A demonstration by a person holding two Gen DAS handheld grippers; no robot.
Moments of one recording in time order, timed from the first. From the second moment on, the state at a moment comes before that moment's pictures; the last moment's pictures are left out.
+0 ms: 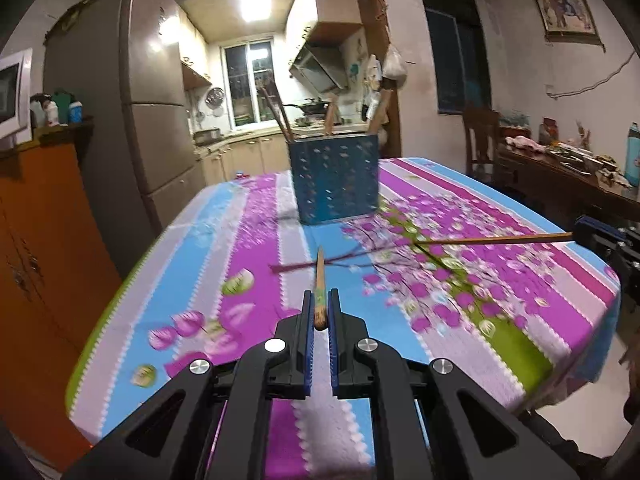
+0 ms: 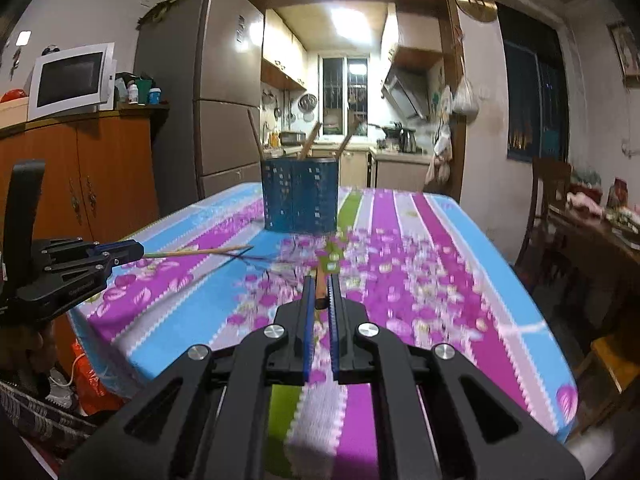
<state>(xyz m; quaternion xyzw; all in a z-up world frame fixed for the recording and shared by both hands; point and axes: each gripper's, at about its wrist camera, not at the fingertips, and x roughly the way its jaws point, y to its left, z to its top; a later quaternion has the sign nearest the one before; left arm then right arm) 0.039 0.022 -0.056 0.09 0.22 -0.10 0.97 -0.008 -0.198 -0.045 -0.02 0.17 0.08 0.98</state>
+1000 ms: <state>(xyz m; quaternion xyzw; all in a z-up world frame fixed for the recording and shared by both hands) 0.055 0.022 0.002 0.15 0.16 -0.04 0.97 0.023 -0.187 0.030 -0.04 0.08 0.11 0.99</state>
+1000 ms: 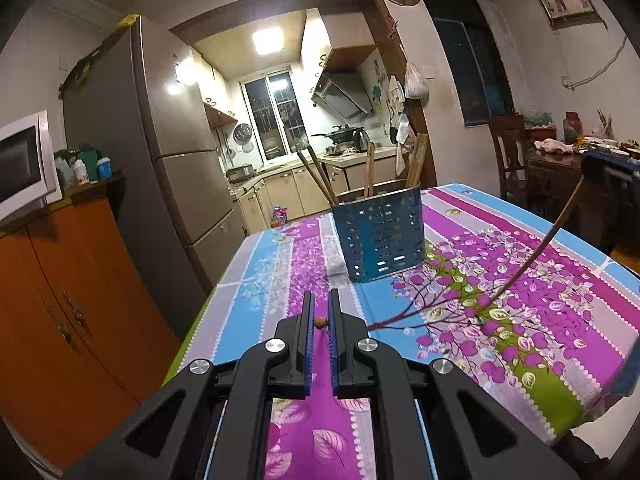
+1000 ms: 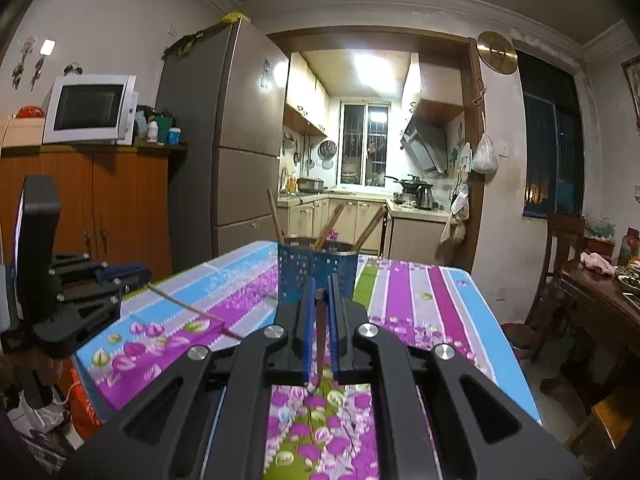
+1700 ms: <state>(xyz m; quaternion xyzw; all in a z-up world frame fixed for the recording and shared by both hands) 0.079 0.012 0.014 0.18 0.15 -0.02 0.97 0.060 -0.183 0.062 -0.03 0.07 0.13 0.99</state>
